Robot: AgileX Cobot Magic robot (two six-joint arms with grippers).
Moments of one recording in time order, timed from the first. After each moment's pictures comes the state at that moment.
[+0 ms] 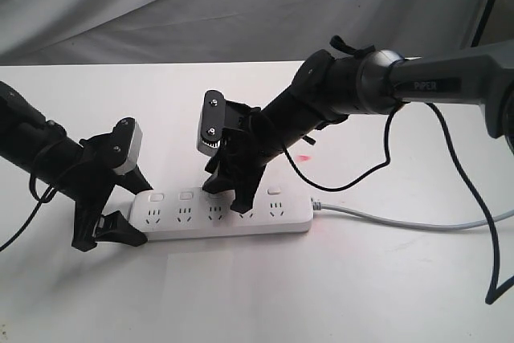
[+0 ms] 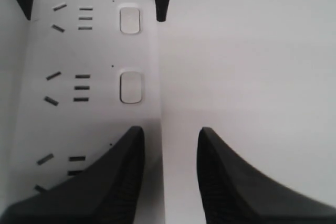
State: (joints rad) left arm -0.23 2.02 -1.04 -0.83 0.81 2.05; right arm 0.40 2.25 -1.54 0.86 0.69 -1.68
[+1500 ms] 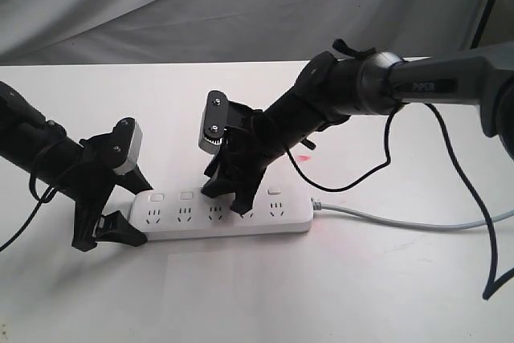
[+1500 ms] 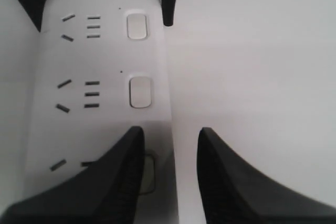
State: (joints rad) left arm -0.23 2.02 -1.04 -0.83 0.81 2.05; right arm 0.38 2.27 -1.55 0.91 0.75 -1.68
